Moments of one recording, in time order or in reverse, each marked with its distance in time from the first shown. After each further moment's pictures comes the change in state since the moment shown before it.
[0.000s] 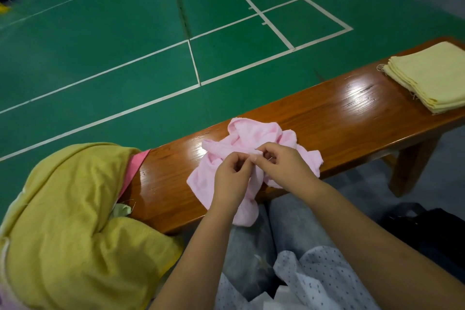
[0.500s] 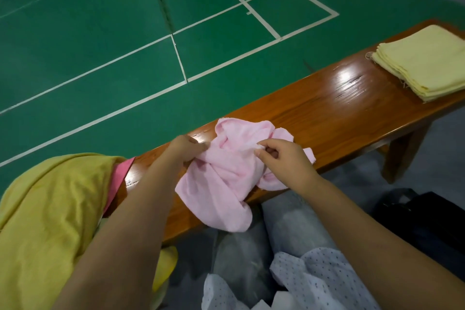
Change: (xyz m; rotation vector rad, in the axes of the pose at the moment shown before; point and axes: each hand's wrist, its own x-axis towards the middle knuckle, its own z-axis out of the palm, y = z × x) left_hand 0.118 -0.001 -0.061 0.509 -0.268 -0.350; right_hand 0.011 0.019 -0.015 -0.005 0.097 0.036
